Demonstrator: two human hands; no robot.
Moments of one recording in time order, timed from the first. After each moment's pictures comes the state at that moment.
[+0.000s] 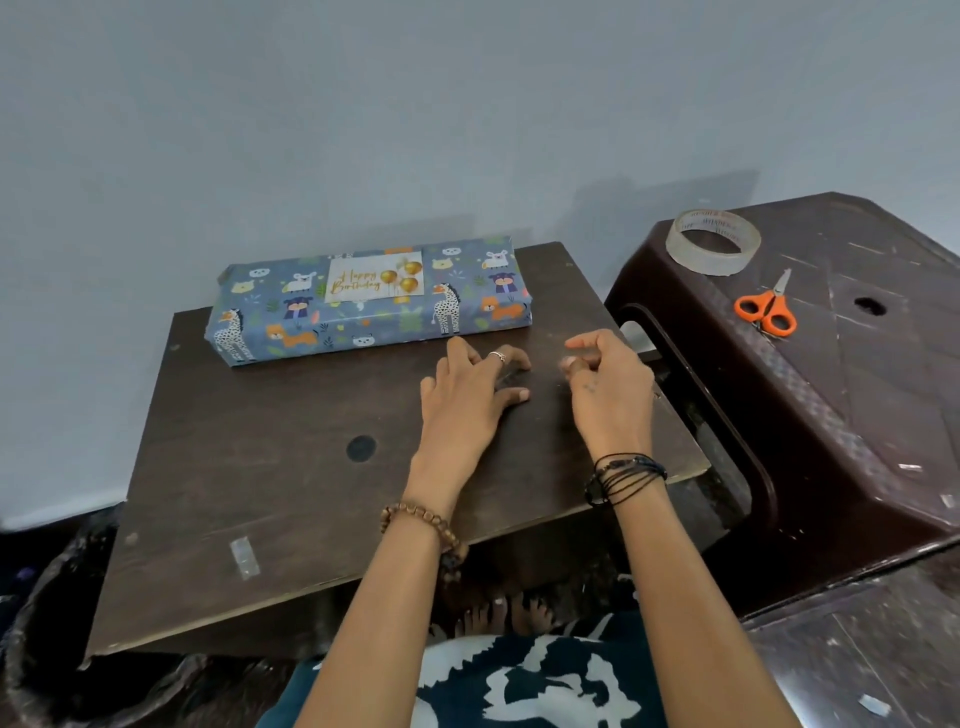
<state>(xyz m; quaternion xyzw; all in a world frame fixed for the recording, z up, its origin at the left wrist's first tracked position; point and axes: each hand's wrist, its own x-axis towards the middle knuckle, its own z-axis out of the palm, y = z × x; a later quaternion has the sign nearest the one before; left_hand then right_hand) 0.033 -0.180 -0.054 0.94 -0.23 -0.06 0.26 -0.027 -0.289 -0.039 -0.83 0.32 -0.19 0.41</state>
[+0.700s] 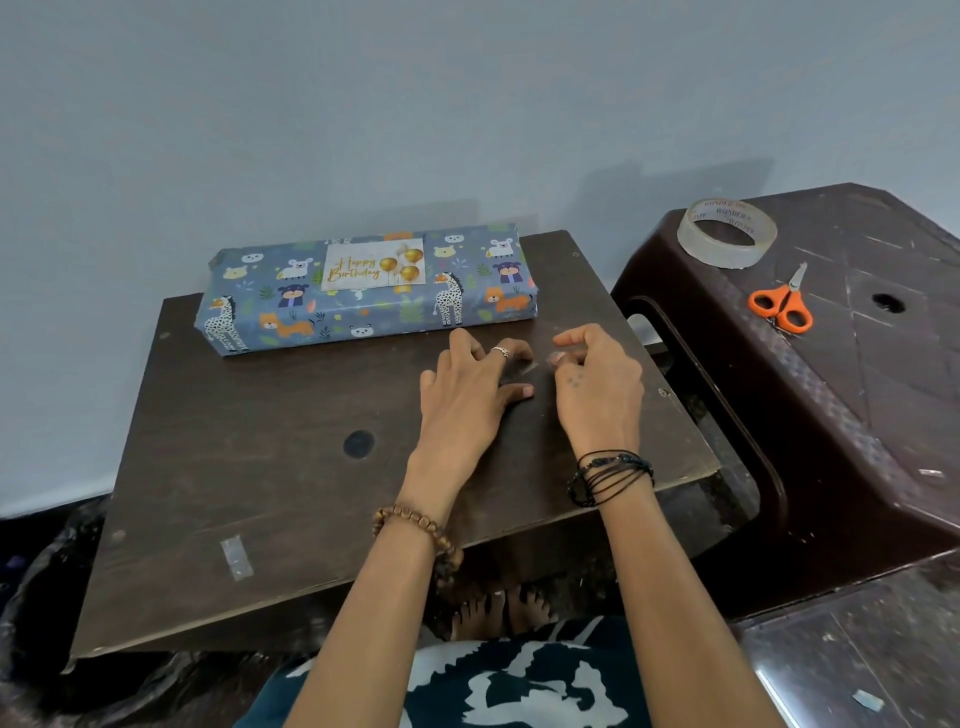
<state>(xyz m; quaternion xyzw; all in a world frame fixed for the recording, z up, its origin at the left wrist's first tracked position) 0.035 -0.179 -0.056 0.94 -0.25 -0.05 0.23 -0.019 -0.274 -0.033 -0.85 0.35 -0.14 0.38</state>
